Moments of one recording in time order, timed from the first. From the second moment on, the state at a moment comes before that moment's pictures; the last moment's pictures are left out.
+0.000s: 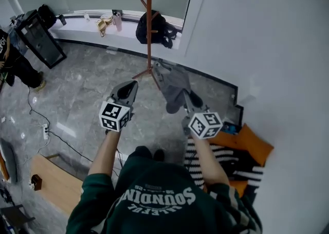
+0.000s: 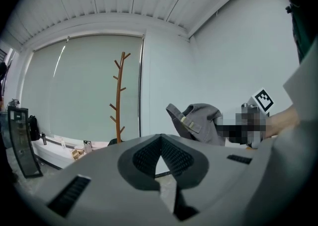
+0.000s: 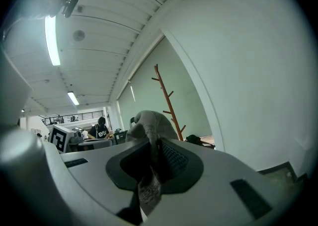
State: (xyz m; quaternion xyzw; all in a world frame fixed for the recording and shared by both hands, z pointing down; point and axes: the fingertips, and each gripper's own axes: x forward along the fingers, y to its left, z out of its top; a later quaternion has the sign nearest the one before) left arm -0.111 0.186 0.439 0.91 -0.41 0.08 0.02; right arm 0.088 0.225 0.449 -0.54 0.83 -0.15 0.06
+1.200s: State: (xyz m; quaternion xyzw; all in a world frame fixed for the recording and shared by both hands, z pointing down) left arm -0.089 0.000 0.454 0.91 -0.40 0.07 0.03; right arm 0.087 0.045 0.475 -0.52 0.83 -0.17 0.05
